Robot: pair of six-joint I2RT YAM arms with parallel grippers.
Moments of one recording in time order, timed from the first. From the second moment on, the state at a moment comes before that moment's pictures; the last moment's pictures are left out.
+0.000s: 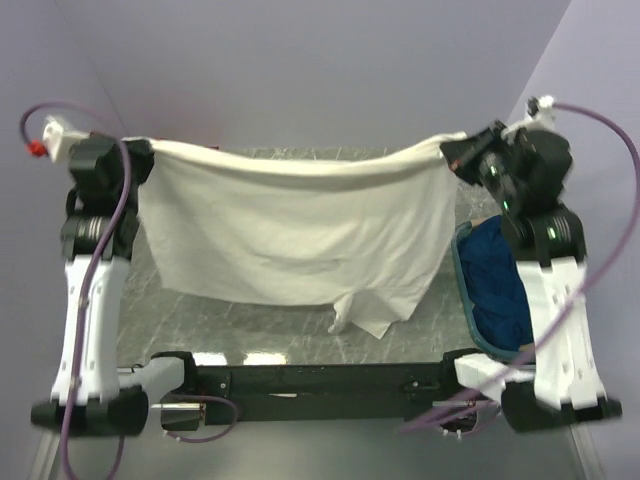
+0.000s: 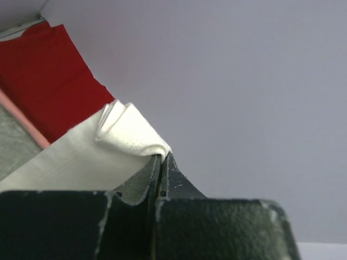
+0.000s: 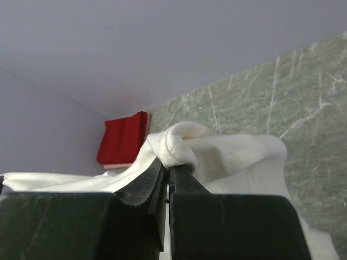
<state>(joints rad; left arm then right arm) 0.02 1.01 1.43 -0.53 -0.30 -0.95 0.14 1.05 1.59 -0.69 -0.05 0.66</state>
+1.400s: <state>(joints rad) 0.16 1.17 0.55 -0.28 -0.11 -1.08 0.06 1.18 0.52 -0.31 -0.20 0.79</state>
